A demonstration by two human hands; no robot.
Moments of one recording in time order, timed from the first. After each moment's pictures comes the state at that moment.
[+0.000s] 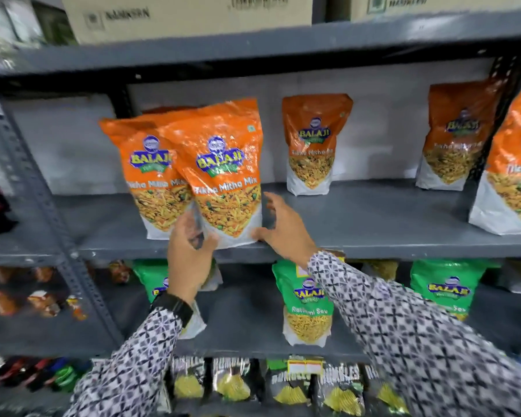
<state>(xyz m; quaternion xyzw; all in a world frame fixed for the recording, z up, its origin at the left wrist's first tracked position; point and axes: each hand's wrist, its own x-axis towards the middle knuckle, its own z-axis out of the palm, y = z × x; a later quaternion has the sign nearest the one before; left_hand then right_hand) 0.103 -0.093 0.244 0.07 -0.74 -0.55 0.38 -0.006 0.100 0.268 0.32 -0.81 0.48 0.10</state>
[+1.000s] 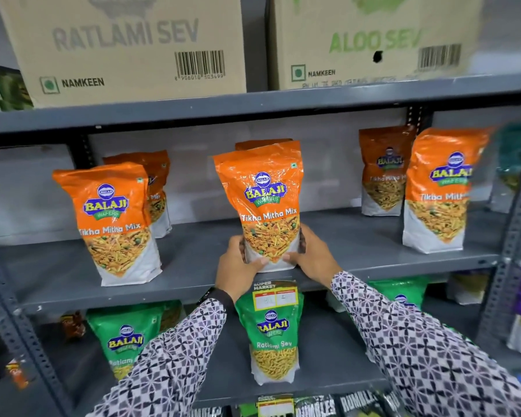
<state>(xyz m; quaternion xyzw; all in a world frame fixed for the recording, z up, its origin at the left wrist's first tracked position) 0.011 0.042 0.262 0.00 -0.83 -0.50 0.23 -0.040 0.243 0.271 0.19 -0.81 0.55 0.10</state>
